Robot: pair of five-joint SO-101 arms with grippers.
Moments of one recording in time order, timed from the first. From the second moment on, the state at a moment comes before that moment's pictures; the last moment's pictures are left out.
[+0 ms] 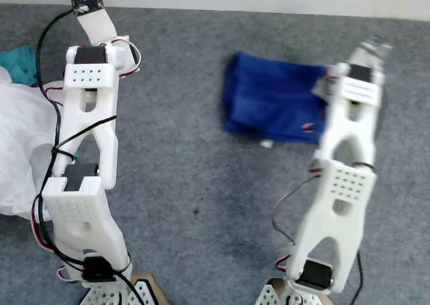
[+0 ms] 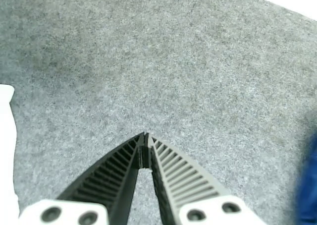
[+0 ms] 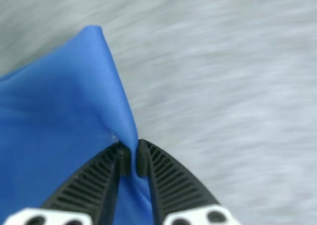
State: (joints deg) left arm -9.0 26.8 -24.9 57.8 17.9; right arm 15.4 55.1 -57.0 73.3 -18.8
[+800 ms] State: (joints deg) left arm 2.4 26.8 -13.2 57.8 18.2; right arm 61.5 55.2 -58.4 86.2 -17.1
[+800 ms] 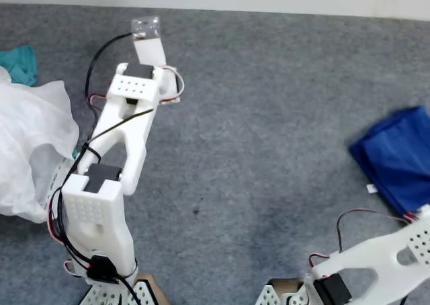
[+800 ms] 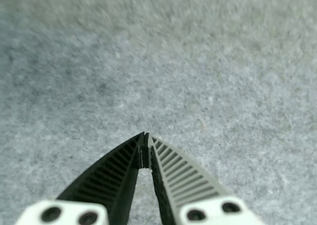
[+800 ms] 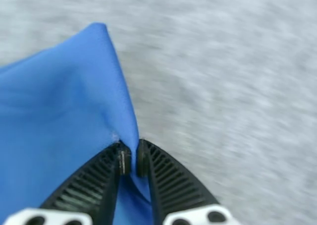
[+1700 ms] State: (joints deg) left arm 2.9 26.8 -12.9 57.8 18.2; right arm 76.5 55.2 -58.4 96.5 8.7
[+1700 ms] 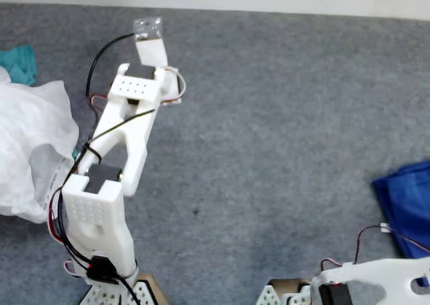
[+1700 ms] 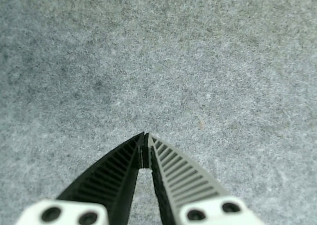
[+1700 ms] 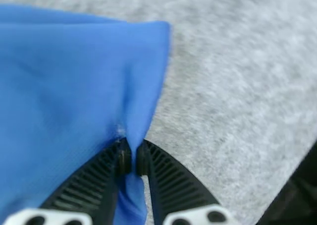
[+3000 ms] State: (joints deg) left arm 2.9 17.5 -14.6 63.8 16.7; right arm 57.3 31.3 -58.2 100.4 -1.3
